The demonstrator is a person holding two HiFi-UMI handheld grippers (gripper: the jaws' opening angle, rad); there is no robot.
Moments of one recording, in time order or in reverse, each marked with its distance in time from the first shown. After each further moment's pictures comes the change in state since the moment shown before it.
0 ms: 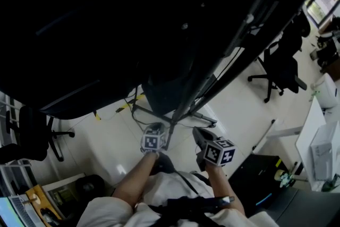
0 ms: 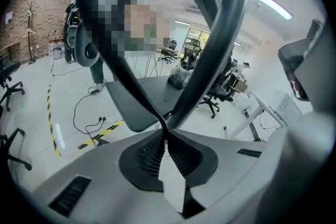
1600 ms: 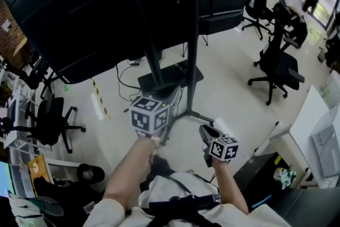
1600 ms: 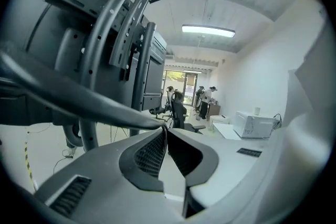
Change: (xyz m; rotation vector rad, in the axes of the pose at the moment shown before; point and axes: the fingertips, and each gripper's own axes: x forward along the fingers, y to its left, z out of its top) left arm -0.260 -0.395 0.168 0.314 -0.477 -0.188; right arm -0.253 -0.101 -0.065 -0.078 -0.118 0.083
